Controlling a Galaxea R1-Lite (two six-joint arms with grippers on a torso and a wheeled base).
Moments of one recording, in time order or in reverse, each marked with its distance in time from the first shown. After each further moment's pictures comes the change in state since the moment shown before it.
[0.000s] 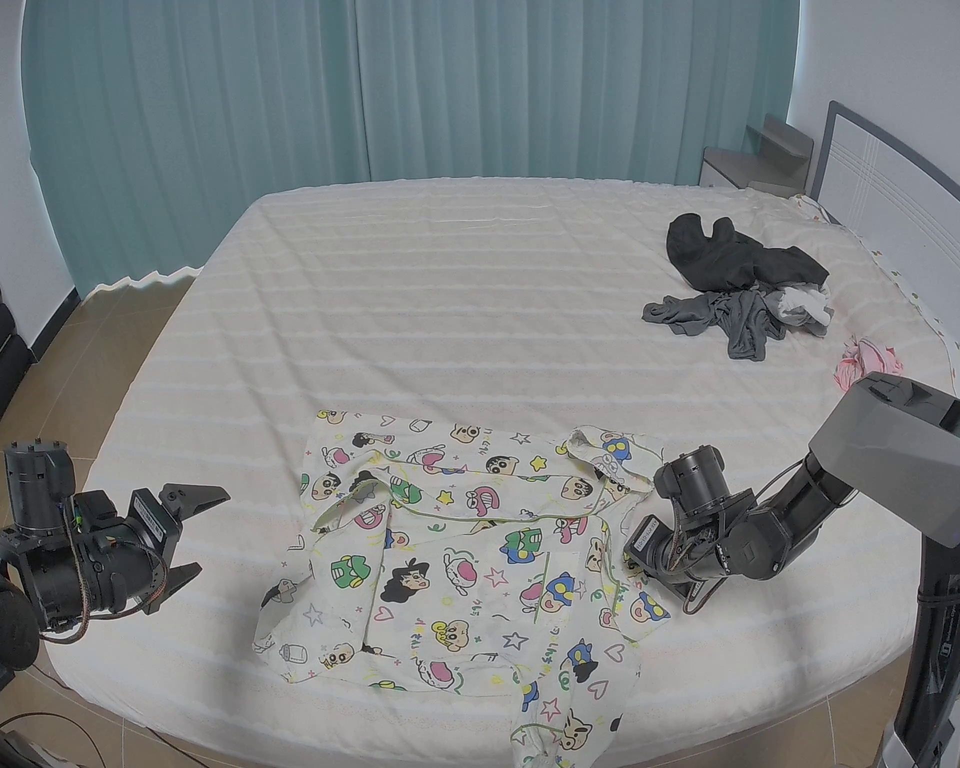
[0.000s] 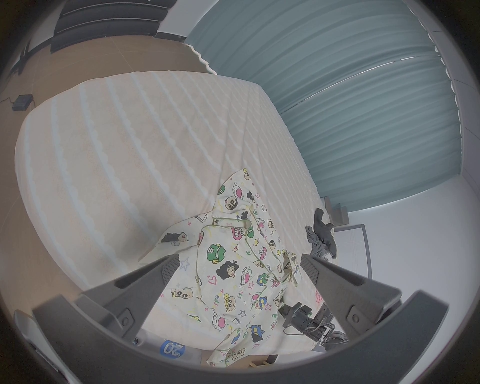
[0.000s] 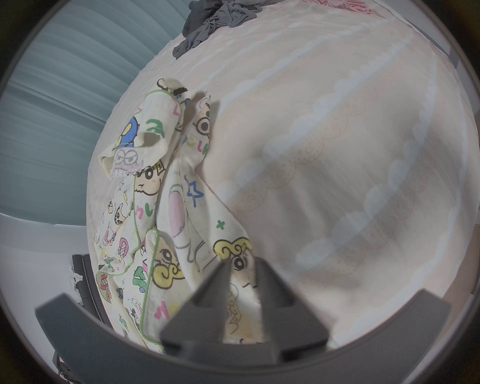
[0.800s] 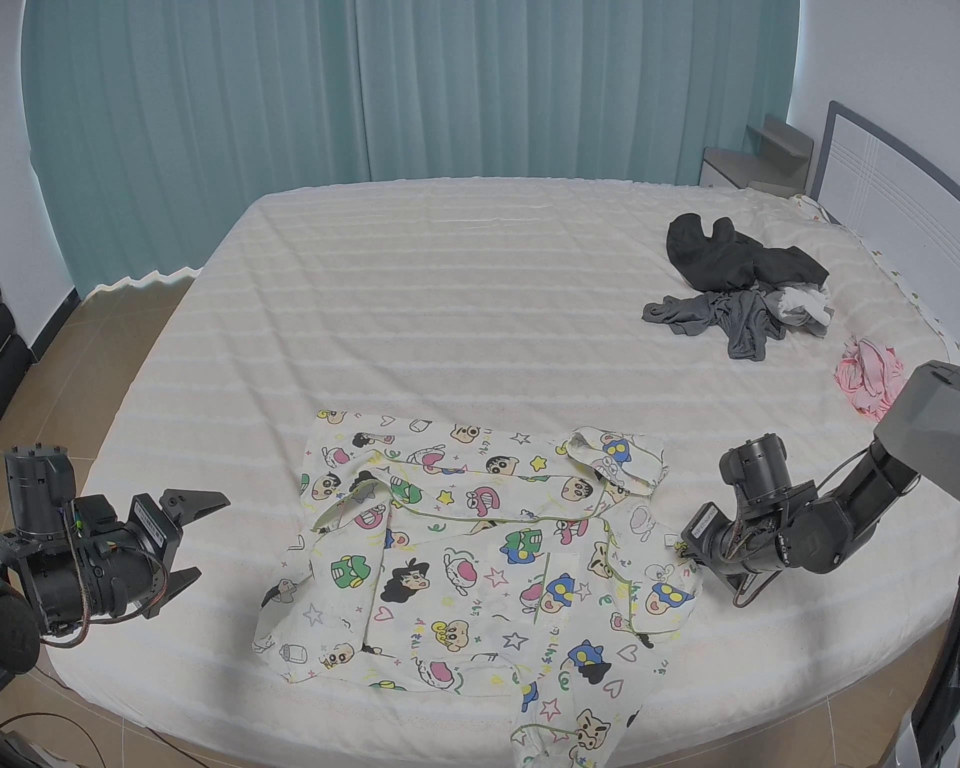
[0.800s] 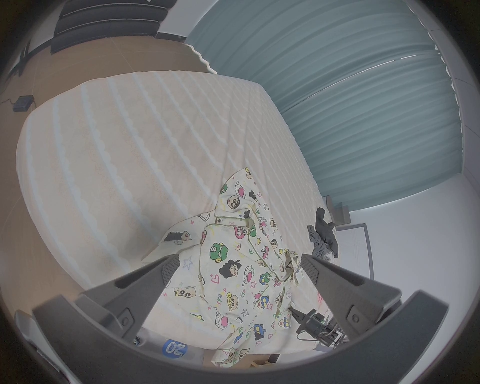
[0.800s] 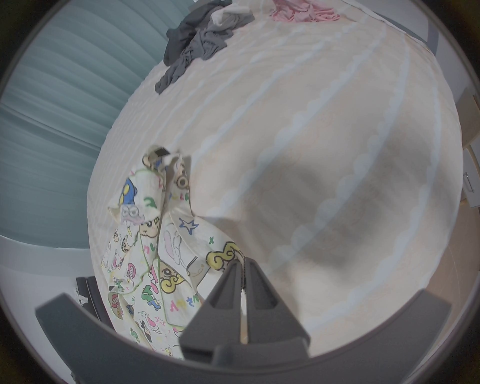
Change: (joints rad) left arm -0.001 -0.003 0.013 -0.001 0.004 0.007; right arm -0.106 -0.149 0.166 -0.046 -0.016 0.010
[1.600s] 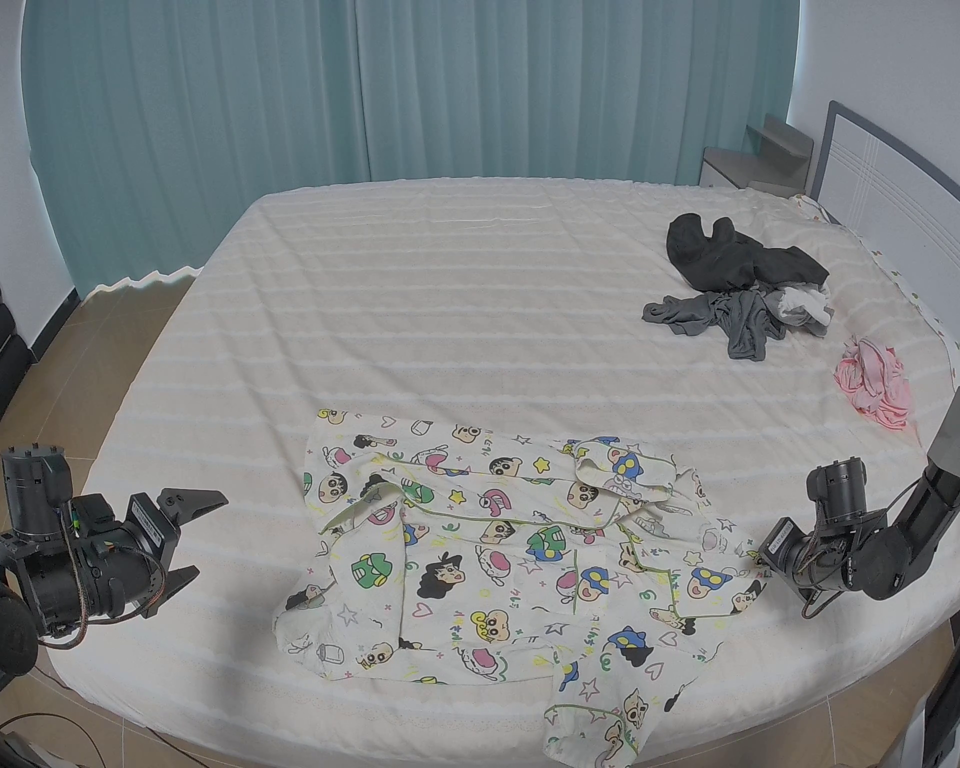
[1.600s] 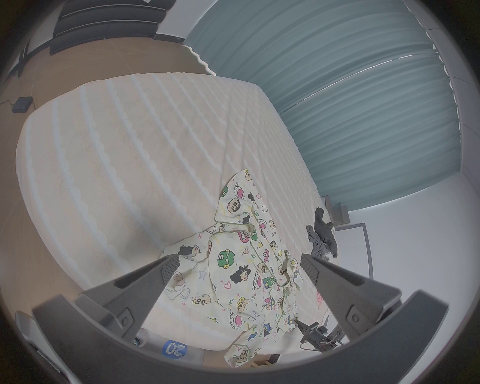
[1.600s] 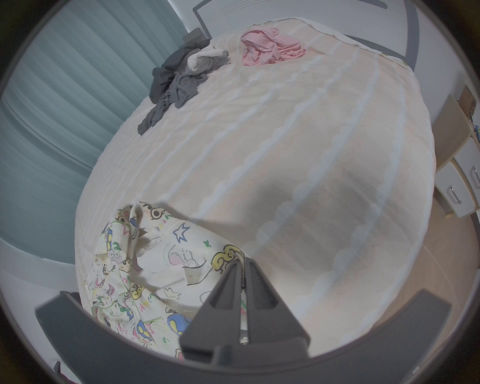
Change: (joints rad) left arm 0.000 -0.012 0.002 0.000 0.002 0.004; right arm -0.226 -0.100 0.304 -0.260 -0.046 -0.178
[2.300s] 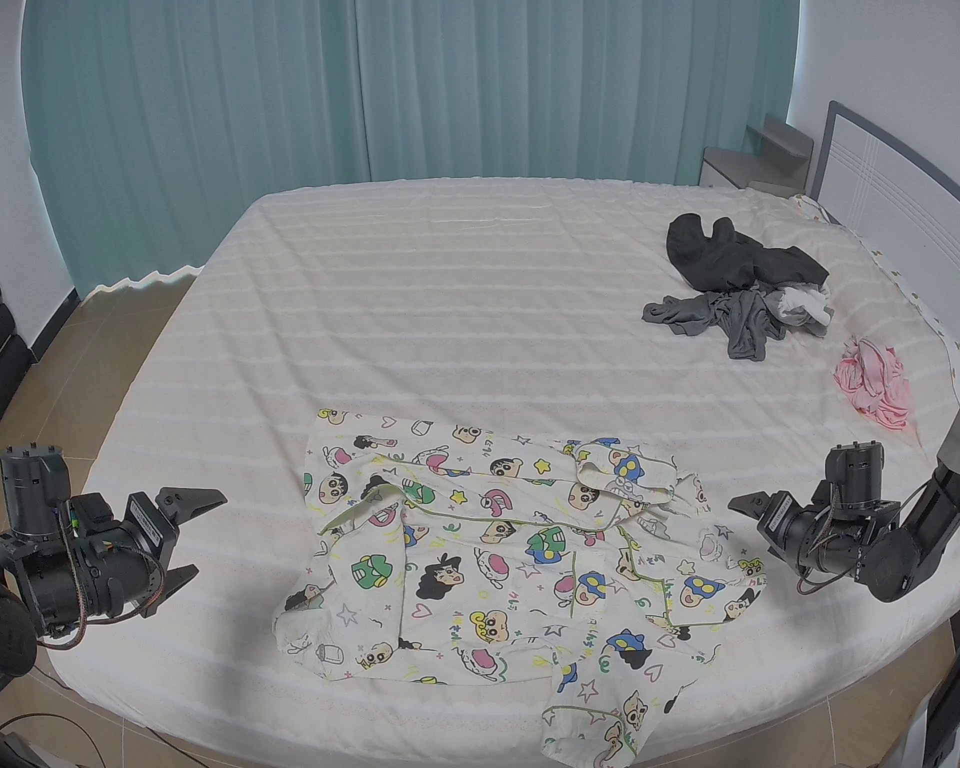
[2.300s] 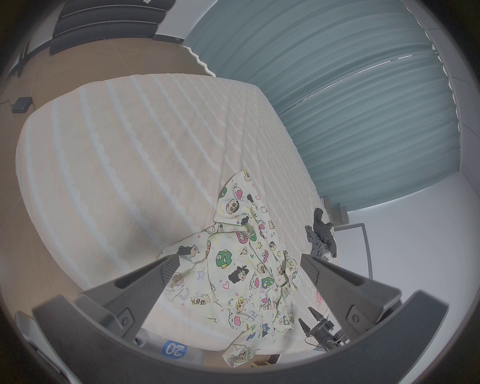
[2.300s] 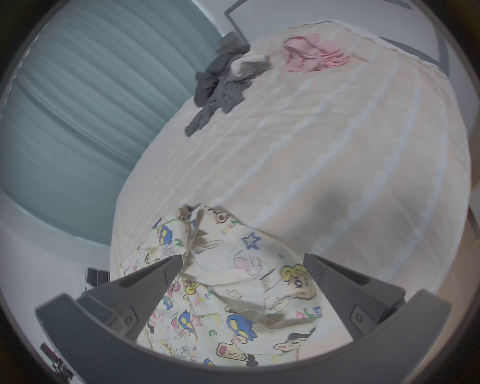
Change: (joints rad) left arm 0.000 -0.008 0.000 0.000 0.000 0.000; right arm -0.008 -0.035 0.031 -0.200 0.185 -0.103
